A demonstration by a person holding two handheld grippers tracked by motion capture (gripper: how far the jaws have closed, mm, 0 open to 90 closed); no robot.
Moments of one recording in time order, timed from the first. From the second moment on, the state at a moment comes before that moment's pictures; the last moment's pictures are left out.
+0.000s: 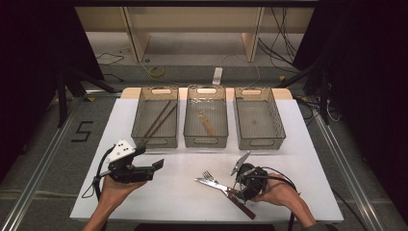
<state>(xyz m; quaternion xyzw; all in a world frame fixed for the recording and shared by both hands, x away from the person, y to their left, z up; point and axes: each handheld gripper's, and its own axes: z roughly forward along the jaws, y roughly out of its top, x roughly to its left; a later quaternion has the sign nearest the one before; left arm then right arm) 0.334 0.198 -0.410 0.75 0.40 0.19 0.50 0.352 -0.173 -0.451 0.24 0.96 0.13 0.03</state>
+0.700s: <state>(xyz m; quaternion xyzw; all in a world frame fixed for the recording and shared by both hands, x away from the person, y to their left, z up) 0.333 0.200 -0.409 0.74 0.39 0.17 0.52 0.350 -0.166 -0.457 0.21 0.97 0.11 0.03</state>
